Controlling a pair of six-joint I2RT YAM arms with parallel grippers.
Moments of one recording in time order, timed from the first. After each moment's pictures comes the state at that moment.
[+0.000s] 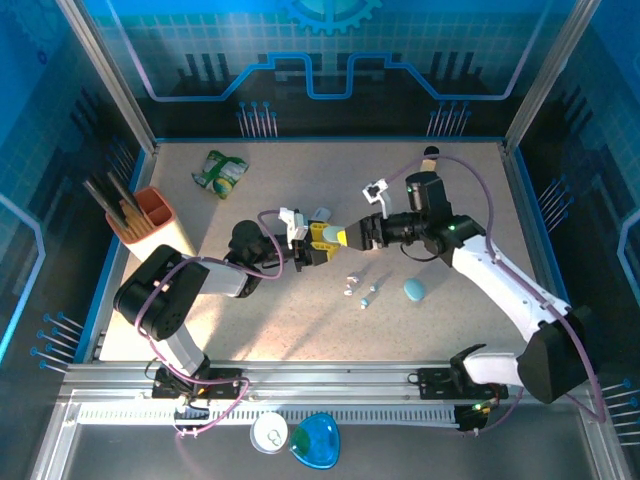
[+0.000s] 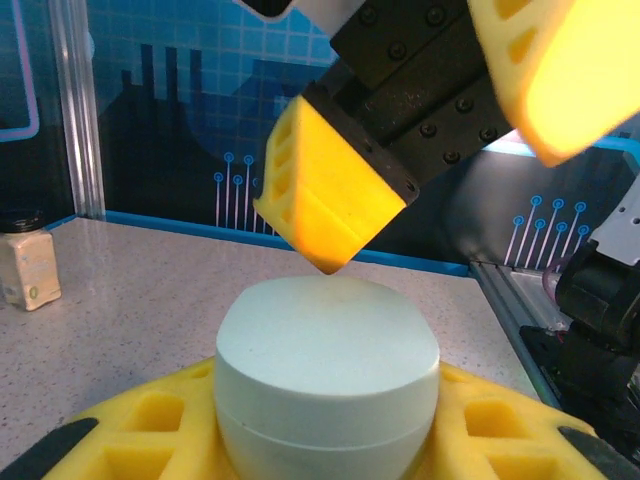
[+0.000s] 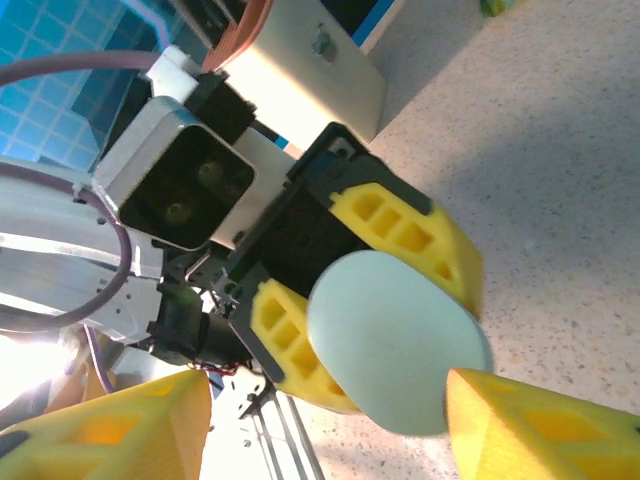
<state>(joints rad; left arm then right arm) -0.47 1.69 0.58 1.28 0.89 -0.22 0.41 1.28 1.02 -0.36 -0.84 0.34</state>
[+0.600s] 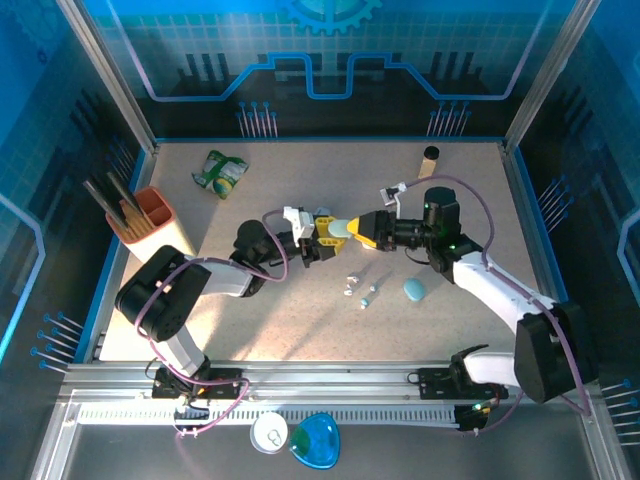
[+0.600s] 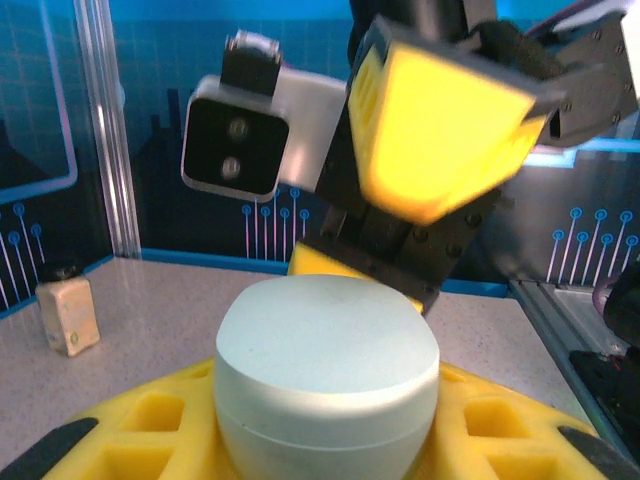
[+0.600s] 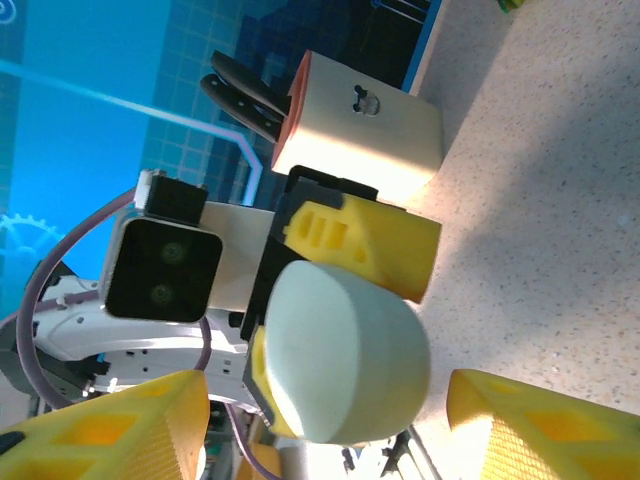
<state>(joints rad) -0.52 1.69 0.63 1.28 0.79 -0.16 0.32 1.29 0.75 0.25 -1.02 0.96</state>
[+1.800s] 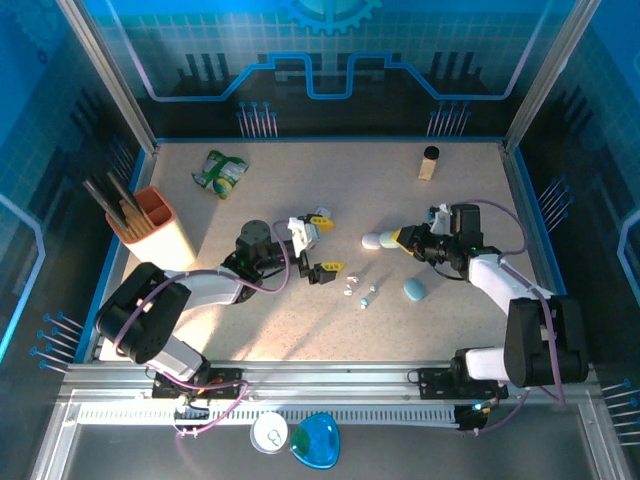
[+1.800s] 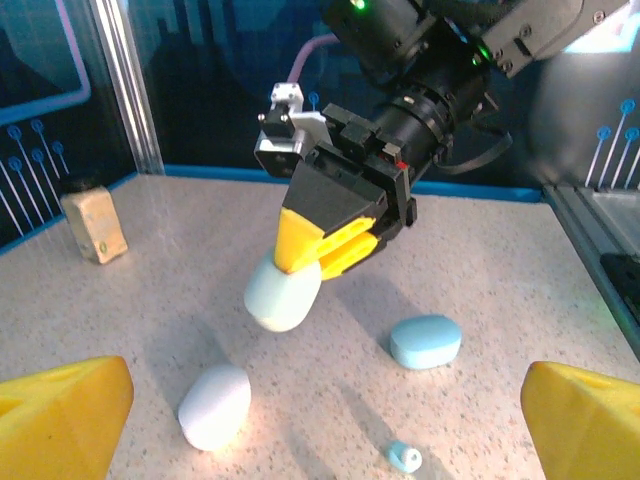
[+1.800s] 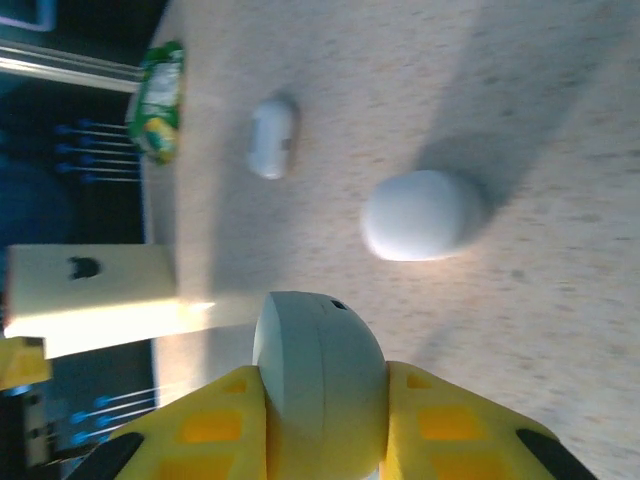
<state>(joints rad) -0.54 1.53 0.57 0.88 0.72 0.10 0.04 1.34 0.65 -0.10 -0.67 0.70</state>
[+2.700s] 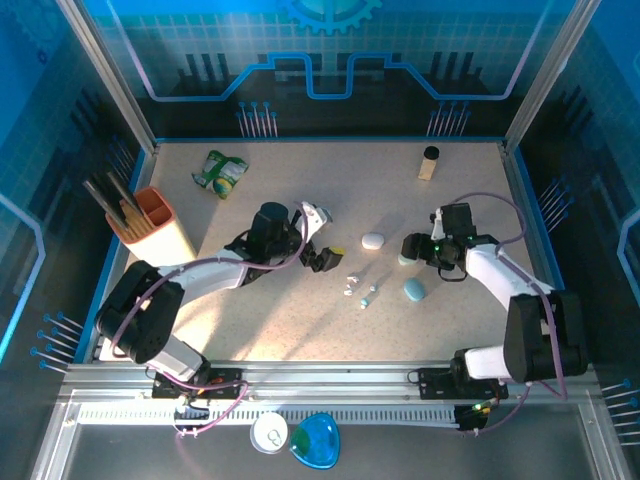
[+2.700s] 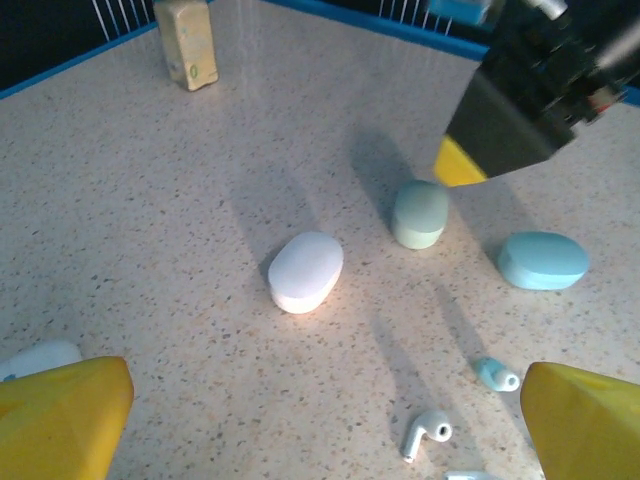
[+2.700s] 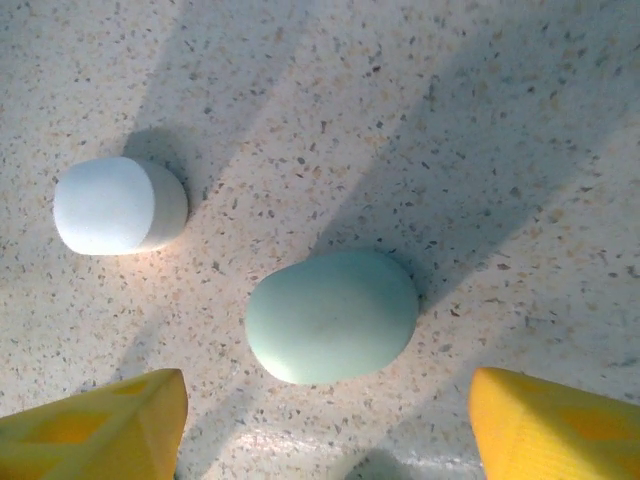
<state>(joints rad) -0.54 1.55 0.79 0.30 0.46 0.15 0.10 1.35 0.76 -0.46 -0.20 0.35</state>
